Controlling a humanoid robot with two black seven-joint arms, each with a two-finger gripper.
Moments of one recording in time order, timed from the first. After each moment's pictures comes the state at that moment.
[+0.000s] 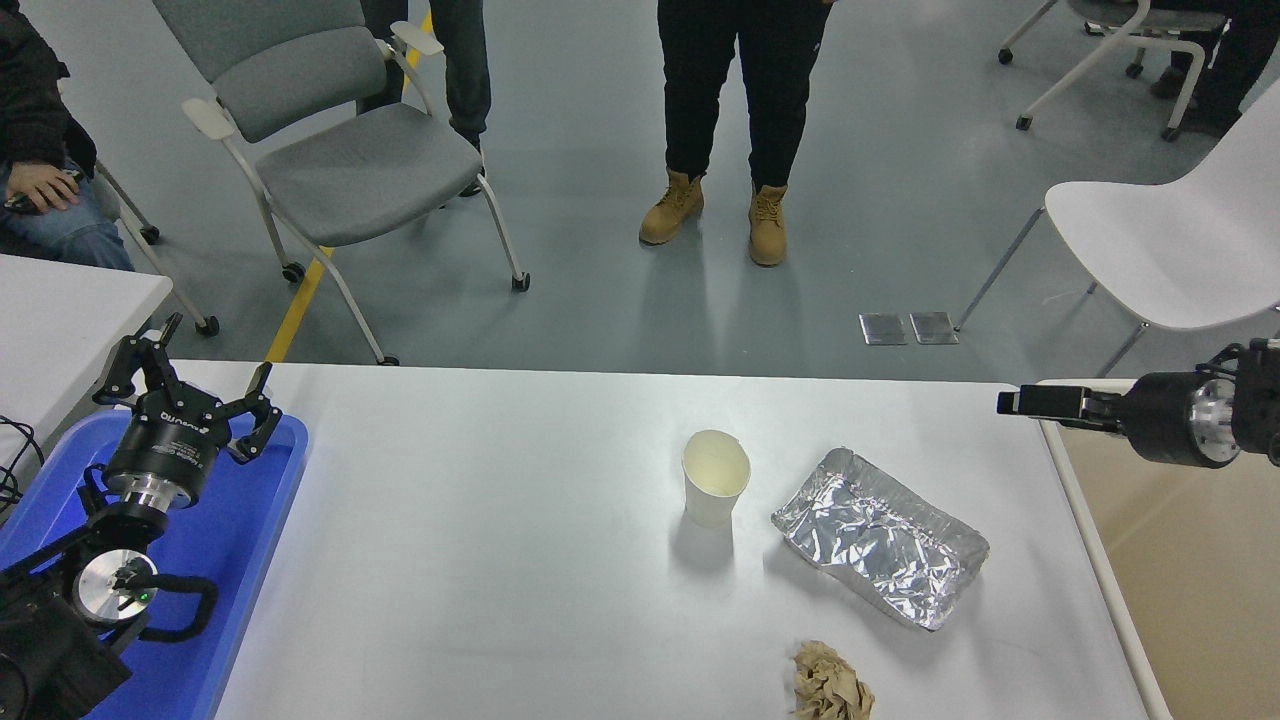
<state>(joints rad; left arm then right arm) -0.56 0.46 -0.57 -0.39 -0.24 -0.70 -0.60 1.40 -0.76 -0.77 0.99 -0.75 0.13 0.53</state>
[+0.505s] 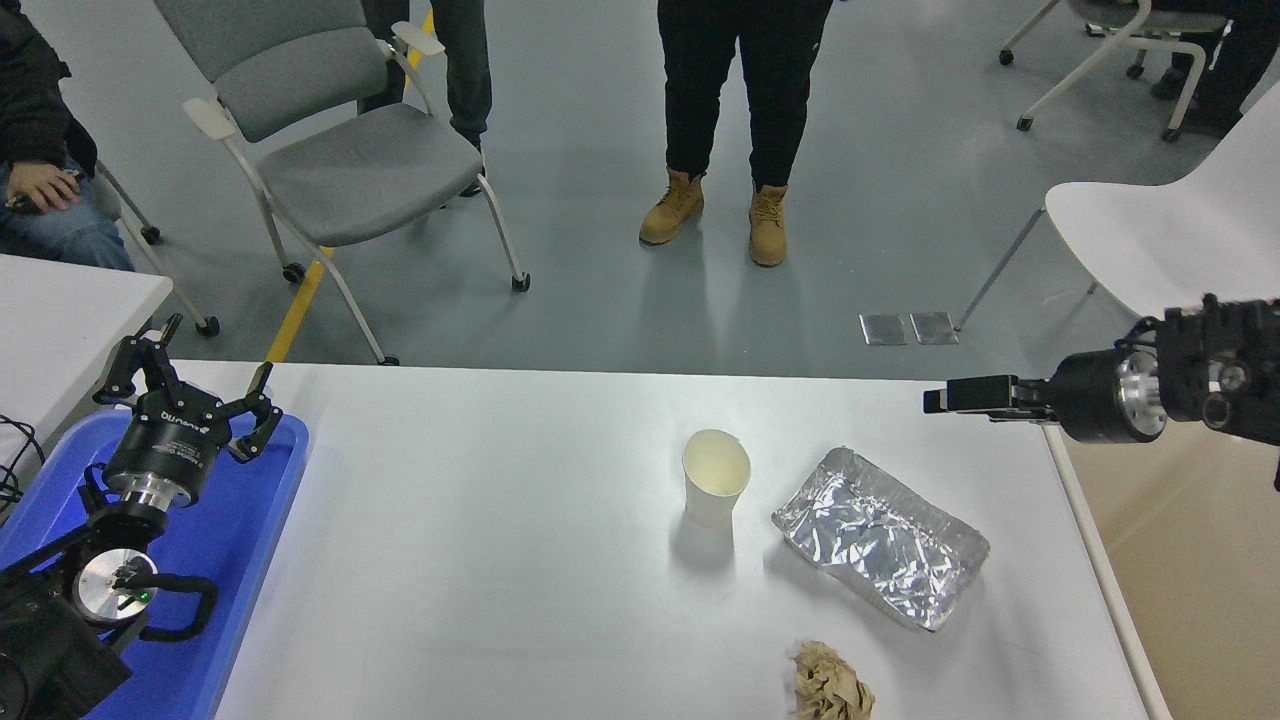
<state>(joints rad) -0.56 0.46 -0.57 -0.39 -0.24 -0.70 -0.60 1.50 -0.61 -0.78 1.04 -0.76 0.17 0.45</state>
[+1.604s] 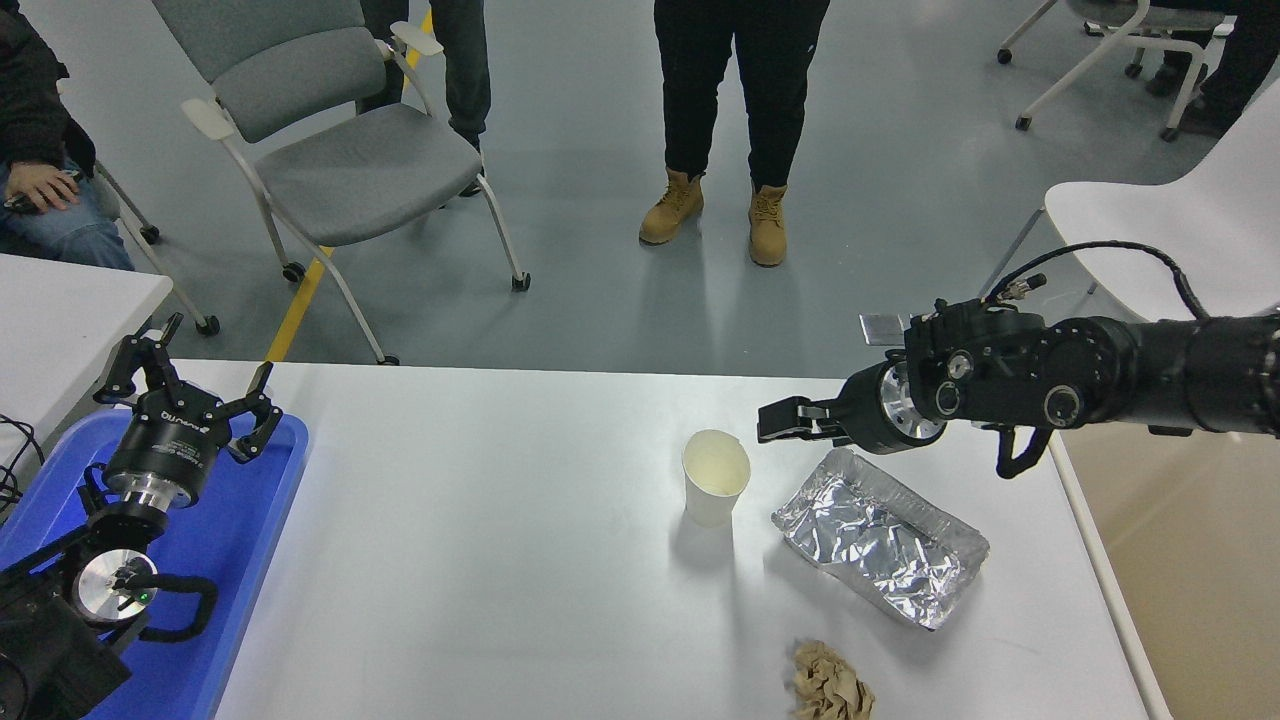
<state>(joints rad) -0.56 0.46 -0.57 -0.39 -0.24 -0.70 -0.60 1.53 -0.21 -0.79 1.05 -0.41 0.15 0.07</state>
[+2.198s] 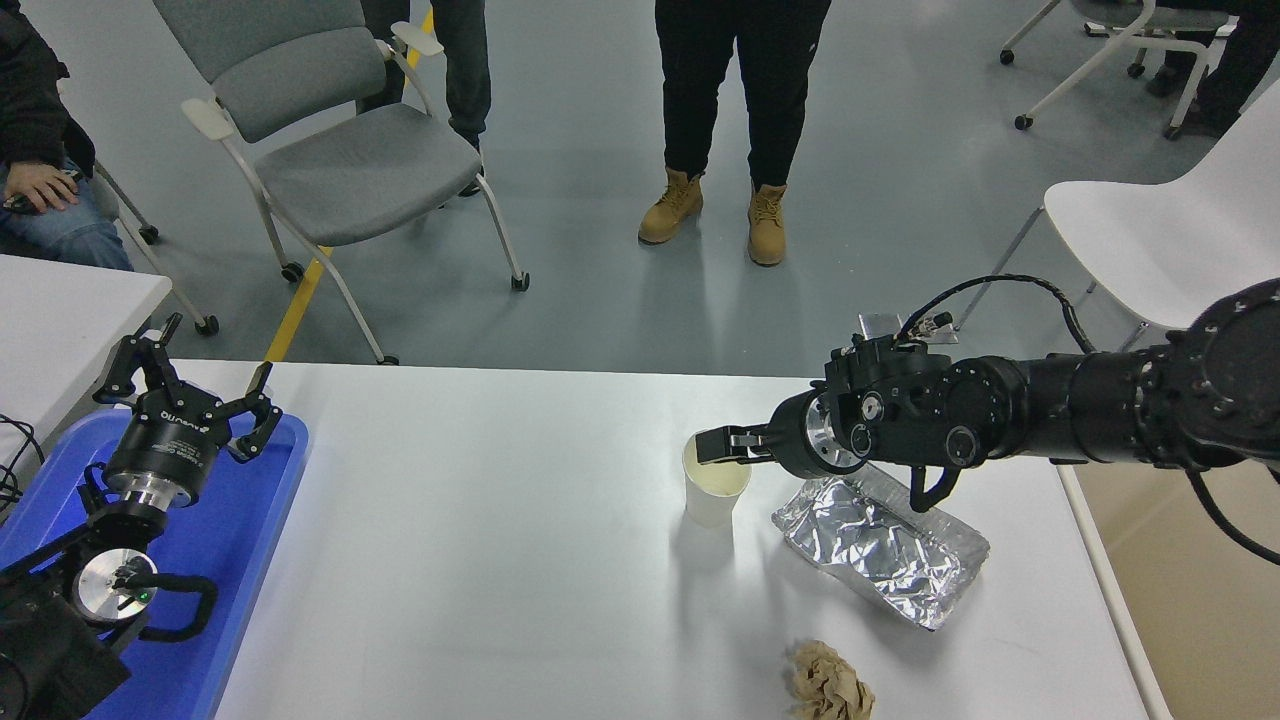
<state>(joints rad) -0.56 0.46 -0.57 -0.39 -0.24 -0.70 -0.60 1.46 -0.07 -0.80 0.95 -0.41 0.05 0.05</state>
